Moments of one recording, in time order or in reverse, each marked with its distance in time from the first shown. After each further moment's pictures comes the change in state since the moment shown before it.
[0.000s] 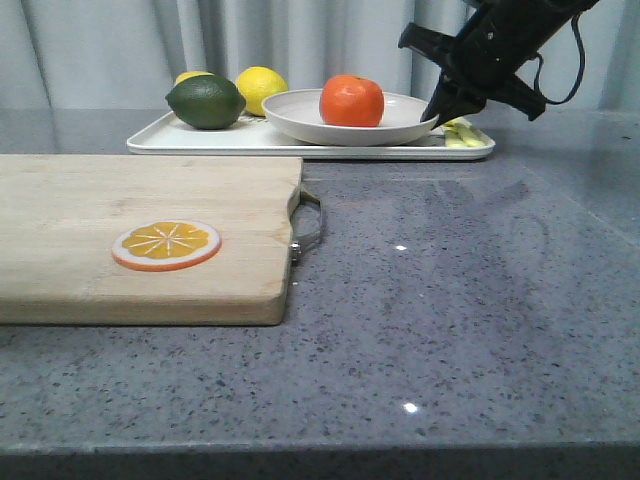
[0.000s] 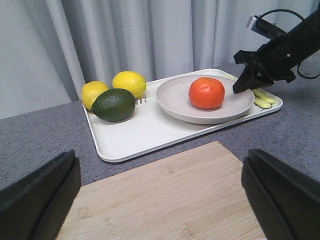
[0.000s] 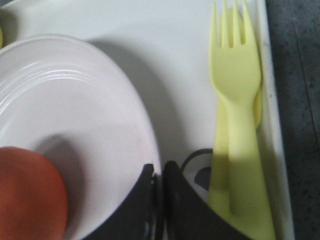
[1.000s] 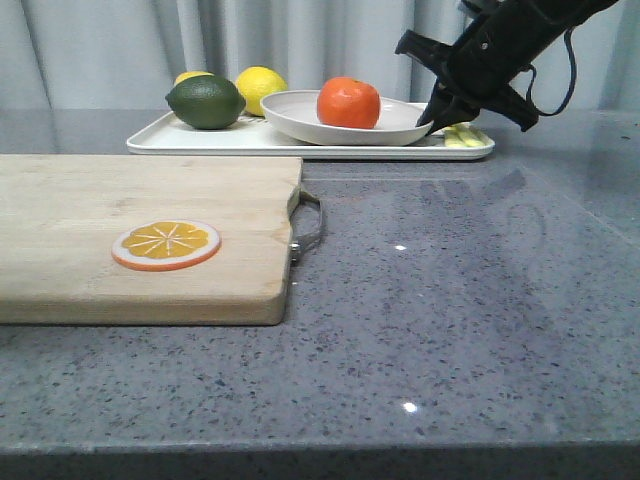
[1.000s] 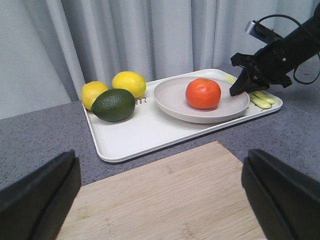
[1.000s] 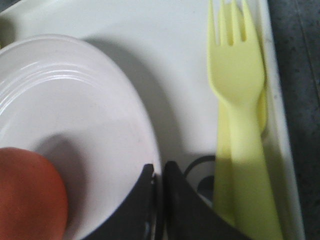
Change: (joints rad) left arm 0.000 0.000 0.000 0.000 0.000 0.000; right arm 0.000 0.027 -0.008 0.044 -0.022 0.002
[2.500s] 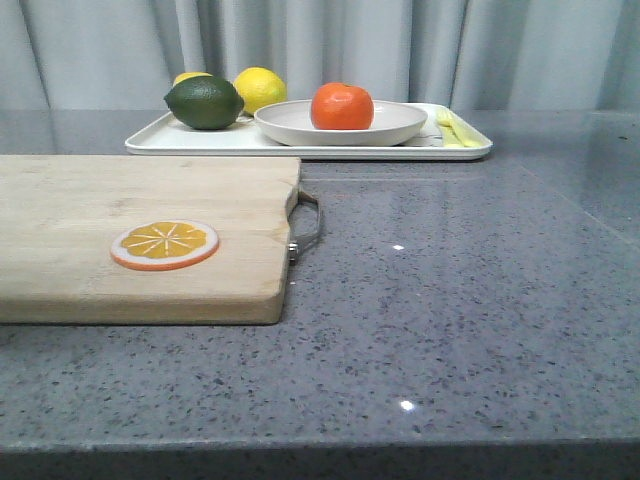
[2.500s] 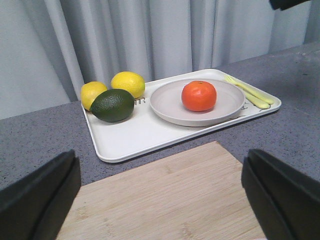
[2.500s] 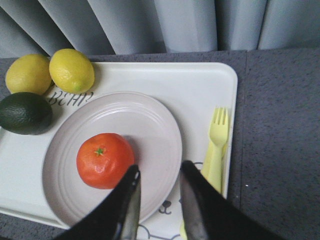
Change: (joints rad) left arm 0.000 0.000 0.000 0.000 0.000 0.000; right arm 0.002 -0.411 0.008 -0.272 0.184 -0.054
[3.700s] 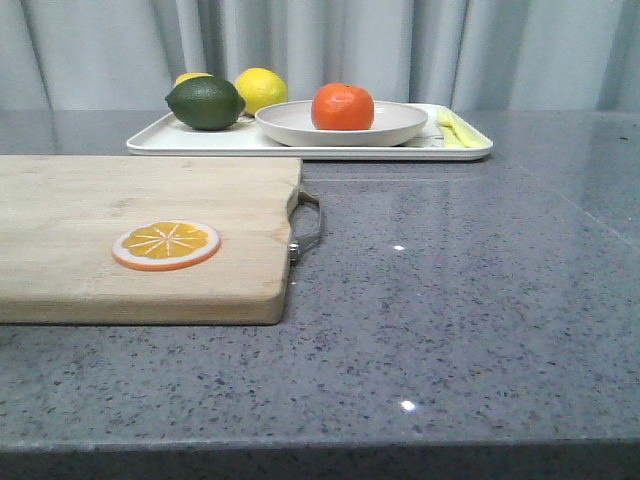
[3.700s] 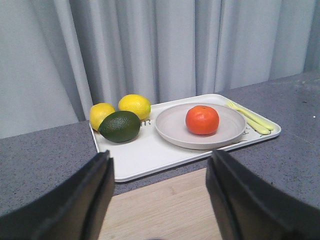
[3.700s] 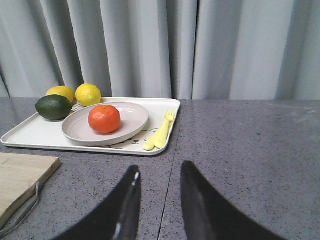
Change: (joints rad) left arm 0.000 -0.080 0.000 -0.014 -0.013 0.000; right arm 0.000 -1.515 1.443 -0.108 -0.497 -0.056
